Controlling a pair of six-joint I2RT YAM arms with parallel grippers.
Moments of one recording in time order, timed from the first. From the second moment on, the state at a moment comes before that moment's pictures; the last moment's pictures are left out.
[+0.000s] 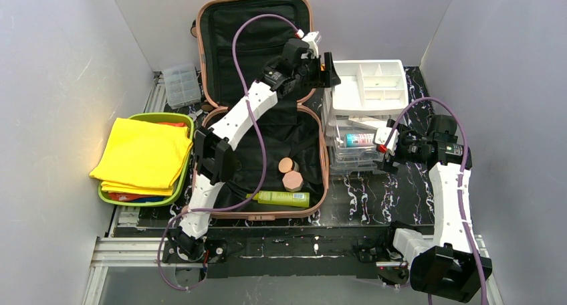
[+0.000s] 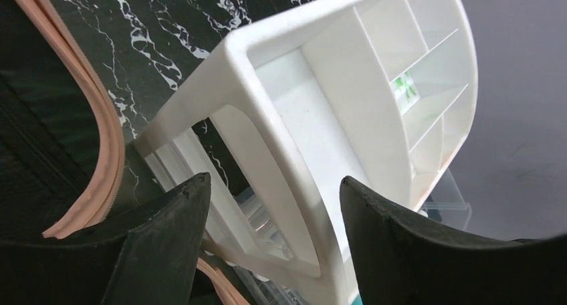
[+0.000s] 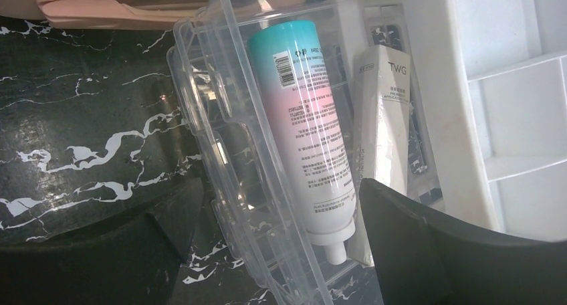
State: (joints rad) left arm -0.65 2.26 2.36 -0.51 0.24 -0.52; right arm -0.19 1.00 0.98 -0.98 -0.89 -1.48
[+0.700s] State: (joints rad) left arm -0.69 2.30 2.38 -0.48 0.20 -0.54; right arm -0.18 1.05 0.99 -0.91 -0.85 -1.47
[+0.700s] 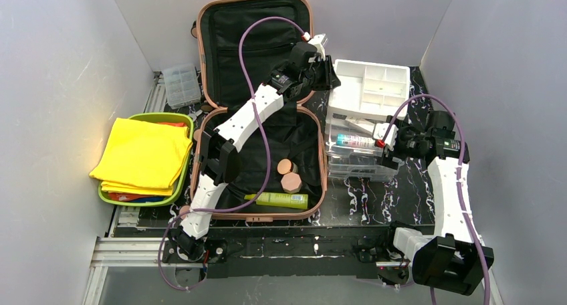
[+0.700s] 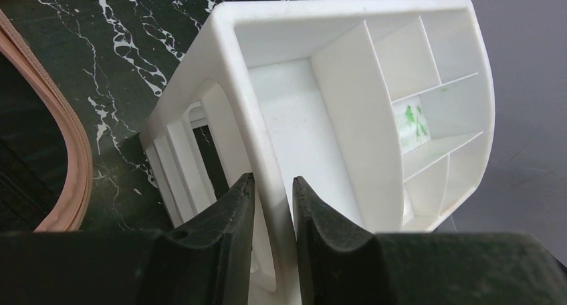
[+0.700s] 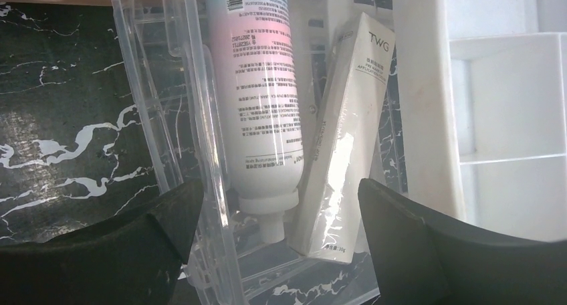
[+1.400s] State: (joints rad) left arm -0.71 2.30 2.34 -0.43 0.17 -0.55; right arm -0.15 1.06 0.96 -0.59 -0.68 -1.04
